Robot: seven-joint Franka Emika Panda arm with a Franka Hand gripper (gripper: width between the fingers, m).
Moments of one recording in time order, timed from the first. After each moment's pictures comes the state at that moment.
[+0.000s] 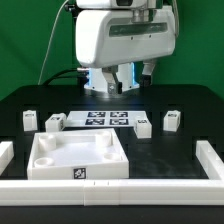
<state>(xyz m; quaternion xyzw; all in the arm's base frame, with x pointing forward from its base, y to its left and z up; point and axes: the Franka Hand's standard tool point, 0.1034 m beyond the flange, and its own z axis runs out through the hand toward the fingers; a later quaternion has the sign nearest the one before) 0.574 0.019 0.144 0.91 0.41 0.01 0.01</state>
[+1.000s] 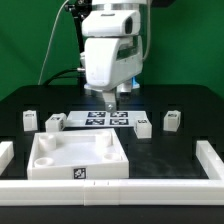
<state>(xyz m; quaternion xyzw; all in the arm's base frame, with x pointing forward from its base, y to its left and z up) 0.529 -0.003 0.101 0.82 0.58 0.02 0.02</state>
